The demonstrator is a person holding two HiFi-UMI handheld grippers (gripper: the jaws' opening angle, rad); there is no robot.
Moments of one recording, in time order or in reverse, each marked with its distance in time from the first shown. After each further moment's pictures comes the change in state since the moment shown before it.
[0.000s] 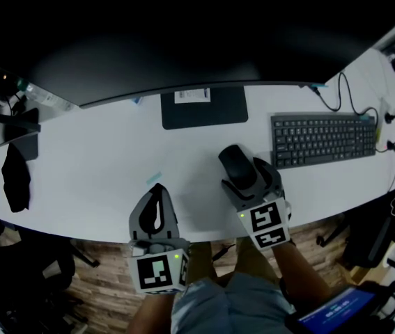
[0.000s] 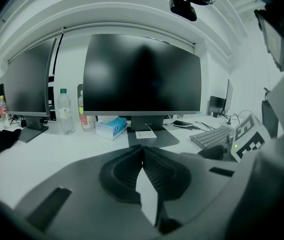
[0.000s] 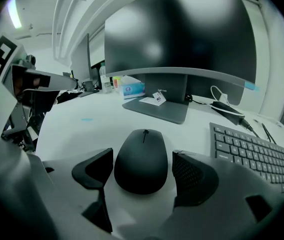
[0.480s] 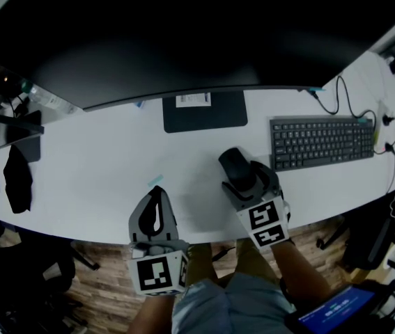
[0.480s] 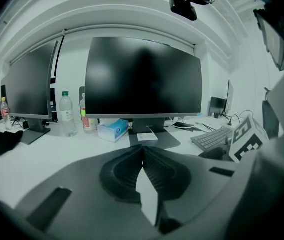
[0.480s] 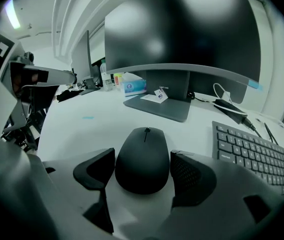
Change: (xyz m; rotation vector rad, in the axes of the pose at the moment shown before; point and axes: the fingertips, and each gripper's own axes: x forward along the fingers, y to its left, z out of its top) left arm -0.005 0.005 0.006 0.000 -0.014 0.015; right arm 0.003 0.002 -0.004 -0.008 0.037 0.019
